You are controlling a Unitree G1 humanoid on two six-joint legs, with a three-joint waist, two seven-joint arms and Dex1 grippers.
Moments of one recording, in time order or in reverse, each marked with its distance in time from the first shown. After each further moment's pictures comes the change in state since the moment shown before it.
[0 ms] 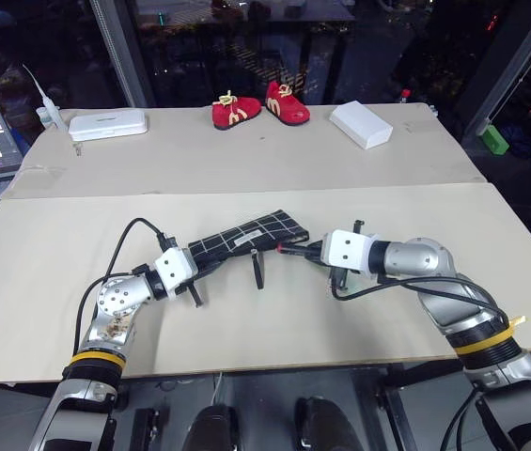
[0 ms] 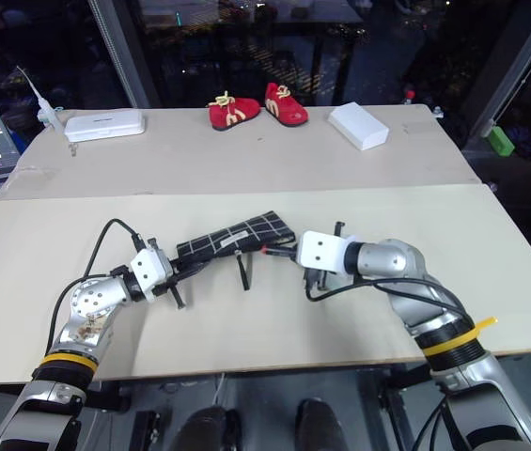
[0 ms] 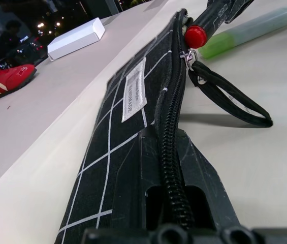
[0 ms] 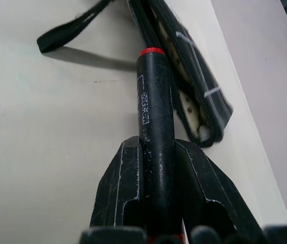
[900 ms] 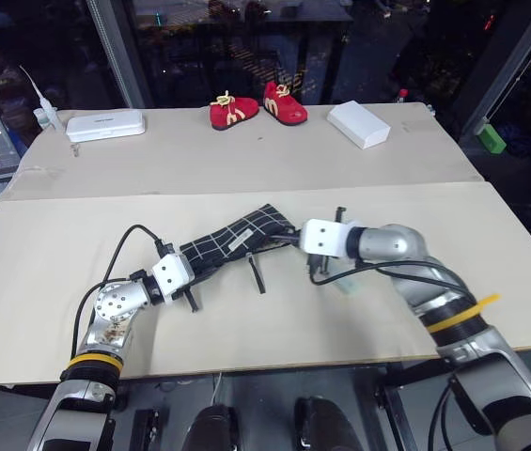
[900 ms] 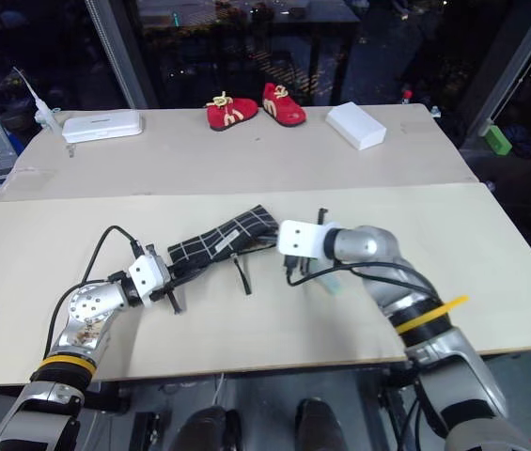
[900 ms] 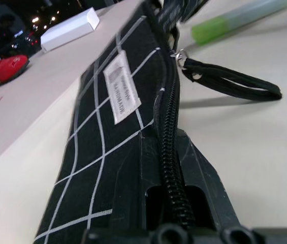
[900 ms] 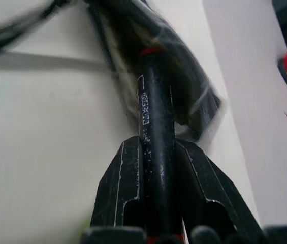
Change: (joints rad) left arm 0.001 0.006 0.000 0.085 0.005 -0.068 -0.020; right arm -0.171 0.165 0.113 0.187 -0.185 -0.025 -0.077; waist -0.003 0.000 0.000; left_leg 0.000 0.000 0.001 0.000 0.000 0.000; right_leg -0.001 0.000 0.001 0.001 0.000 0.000
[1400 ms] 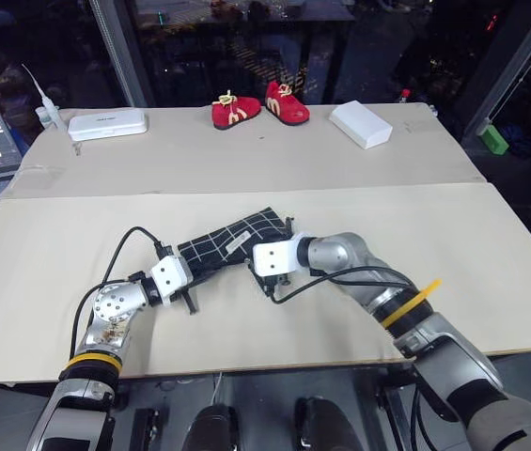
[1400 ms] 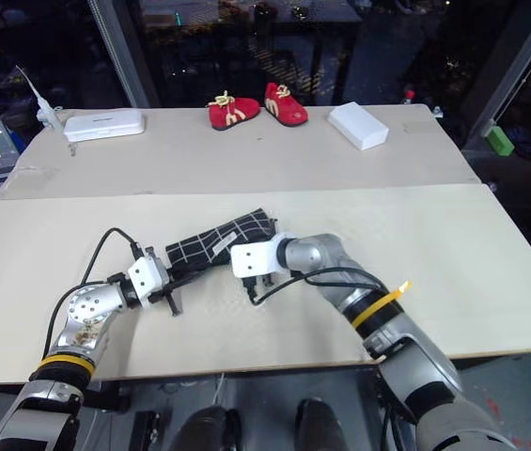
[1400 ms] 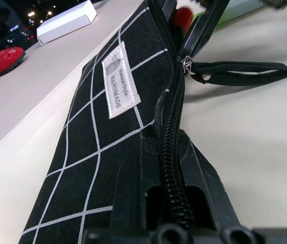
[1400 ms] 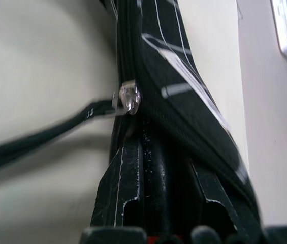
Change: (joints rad) left arm -0.011 0.000 0.001 0.039 0.000 -0.015 -0.014; right arm -0.105 0.164 0.137 0.232 -0.144 -0.243 -0.112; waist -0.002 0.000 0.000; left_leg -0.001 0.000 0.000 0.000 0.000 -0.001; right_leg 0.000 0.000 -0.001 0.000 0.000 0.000
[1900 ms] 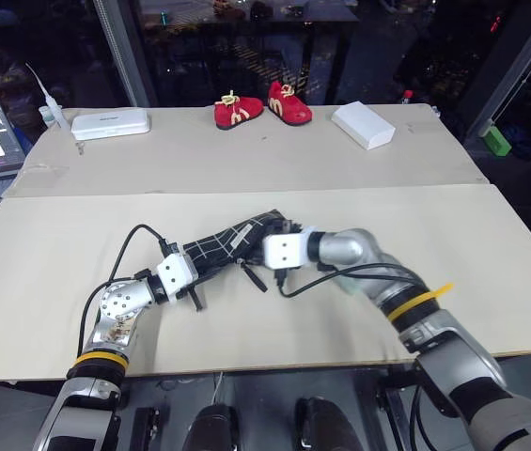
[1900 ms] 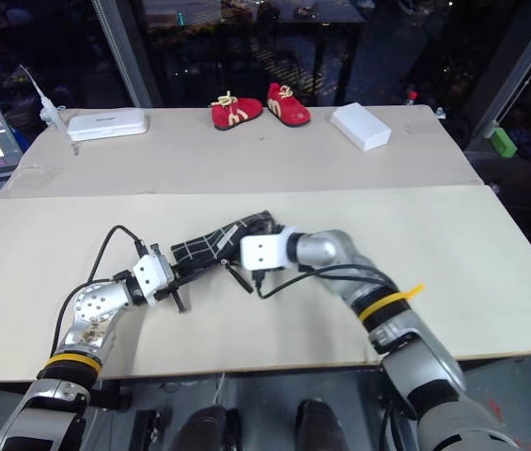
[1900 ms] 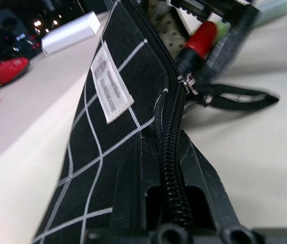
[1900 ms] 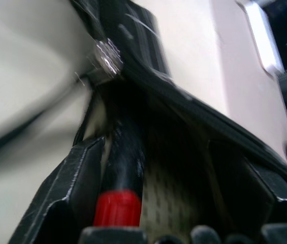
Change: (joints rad) left arm -0.005 -0.028 -0.002 -0.028 -0.001 0.005 0.013; right arm 0.027 -0.112 -0.159 -0.002 0.192 -0.064 0.088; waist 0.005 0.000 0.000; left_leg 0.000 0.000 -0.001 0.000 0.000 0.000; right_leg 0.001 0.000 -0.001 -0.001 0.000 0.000
